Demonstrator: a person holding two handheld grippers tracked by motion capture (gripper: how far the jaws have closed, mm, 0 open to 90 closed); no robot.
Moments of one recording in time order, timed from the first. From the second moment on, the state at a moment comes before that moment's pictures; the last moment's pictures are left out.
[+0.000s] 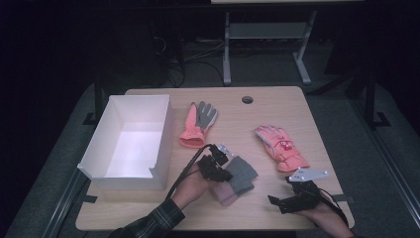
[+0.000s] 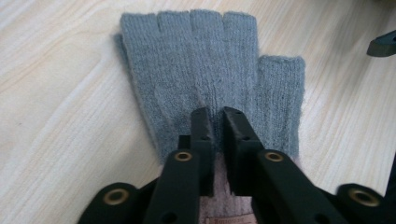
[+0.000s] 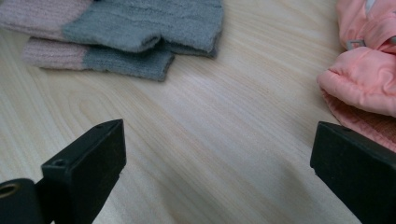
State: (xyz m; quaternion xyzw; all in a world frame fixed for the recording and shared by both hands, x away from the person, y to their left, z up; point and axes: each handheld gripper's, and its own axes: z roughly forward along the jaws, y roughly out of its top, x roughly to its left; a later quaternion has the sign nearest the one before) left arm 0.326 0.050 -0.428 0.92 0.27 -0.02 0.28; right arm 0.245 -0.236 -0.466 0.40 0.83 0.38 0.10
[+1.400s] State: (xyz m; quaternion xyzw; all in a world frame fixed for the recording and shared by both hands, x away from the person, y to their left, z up) left arm 0.291 0.080 -0.426 0.93 0.23 -0.06 0.29; right arm 0.245 -0.235 -0.466 0.40 0.83 0.38 0.10
